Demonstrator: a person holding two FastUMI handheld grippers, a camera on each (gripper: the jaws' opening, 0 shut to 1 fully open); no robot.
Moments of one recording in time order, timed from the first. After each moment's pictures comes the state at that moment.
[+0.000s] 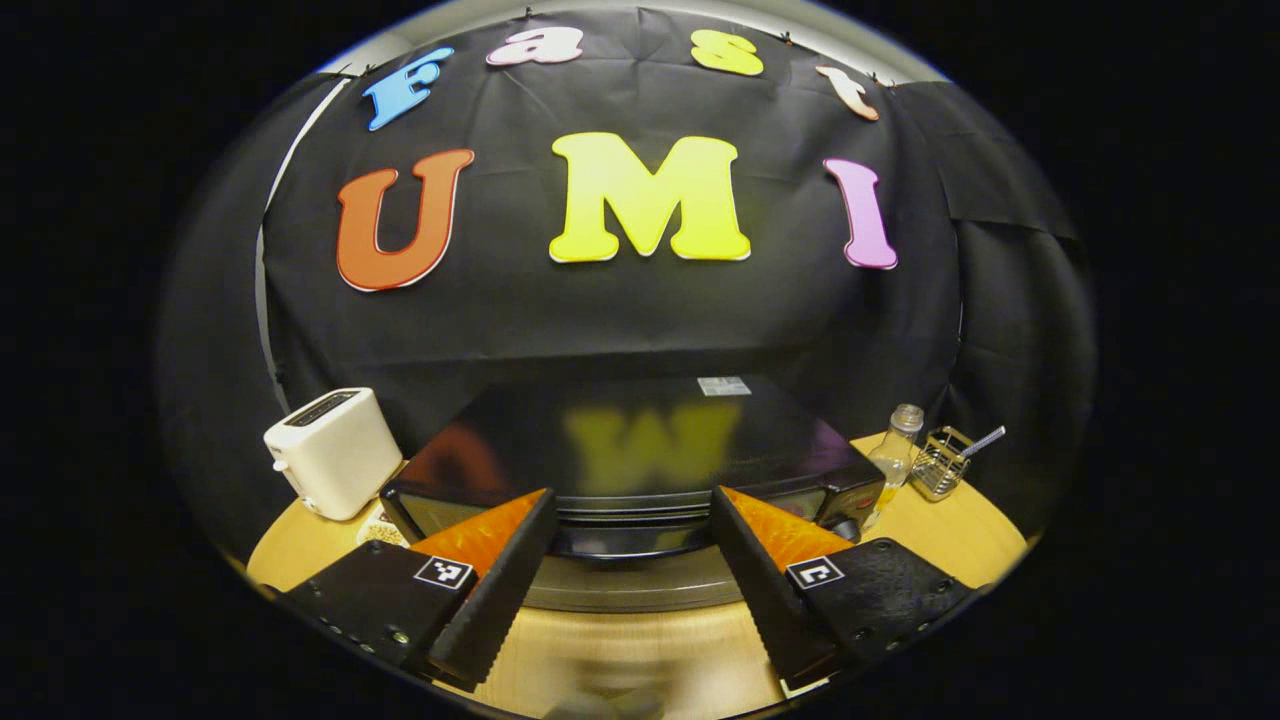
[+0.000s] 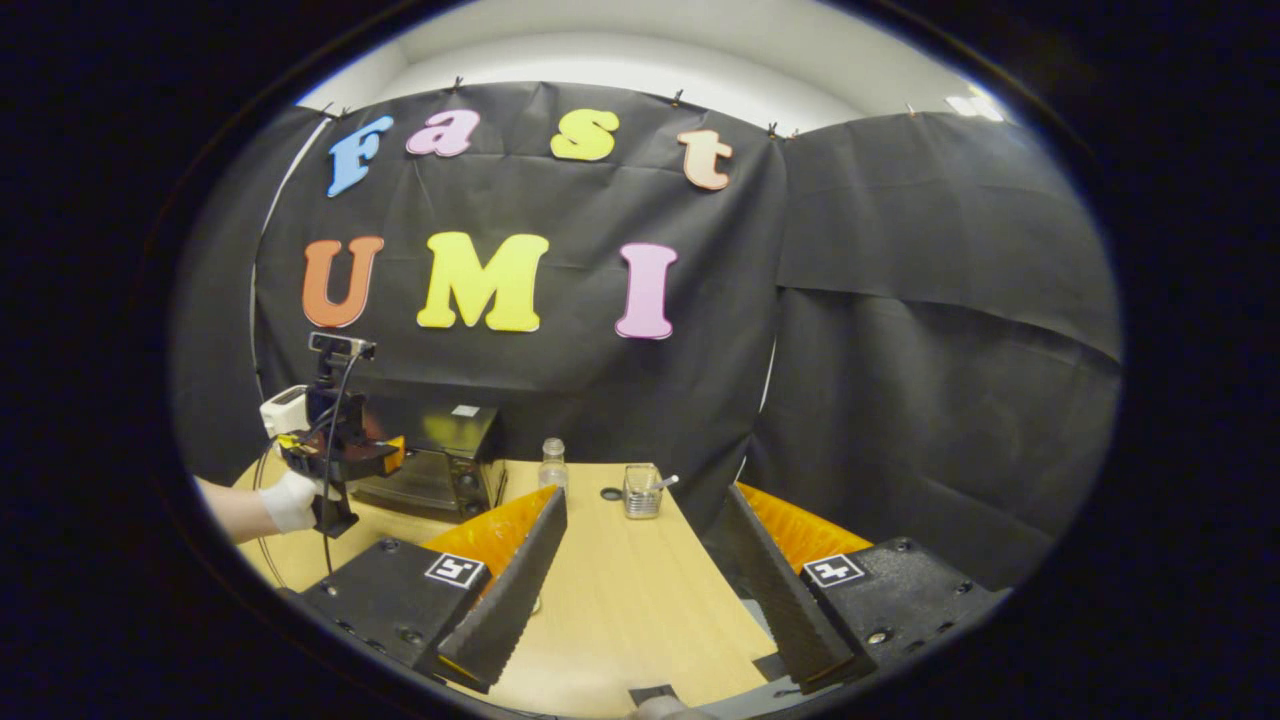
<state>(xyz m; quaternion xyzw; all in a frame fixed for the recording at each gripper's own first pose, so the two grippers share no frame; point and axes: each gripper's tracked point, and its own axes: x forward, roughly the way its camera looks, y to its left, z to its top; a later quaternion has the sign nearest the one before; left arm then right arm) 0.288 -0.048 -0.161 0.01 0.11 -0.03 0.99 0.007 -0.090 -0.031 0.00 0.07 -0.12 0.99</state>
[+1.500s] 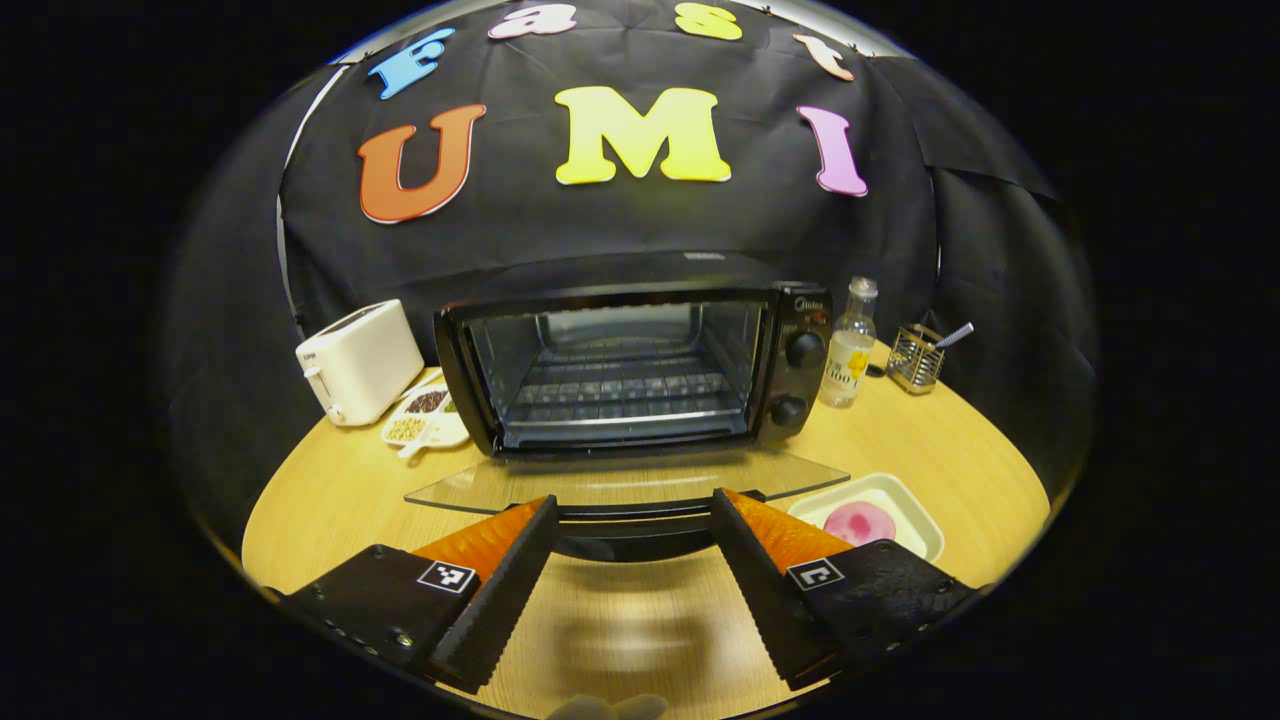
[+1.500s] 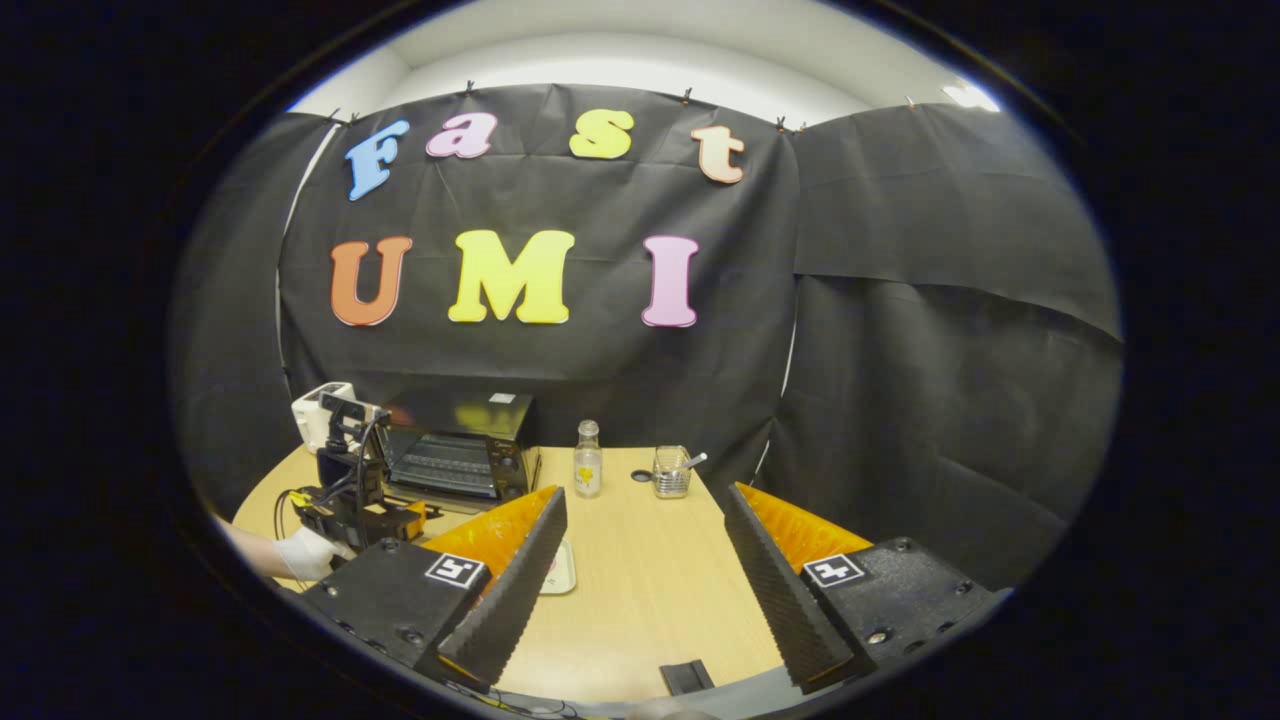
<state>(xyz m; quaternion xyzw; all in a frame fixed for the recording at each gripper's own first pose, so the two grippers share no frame) 0.153 -0.044 -0.268 0.00 0.24 -0.03 0.97 -0.037 -0.056 -0.053 0.01 0.09 -0.09 0.99</state>
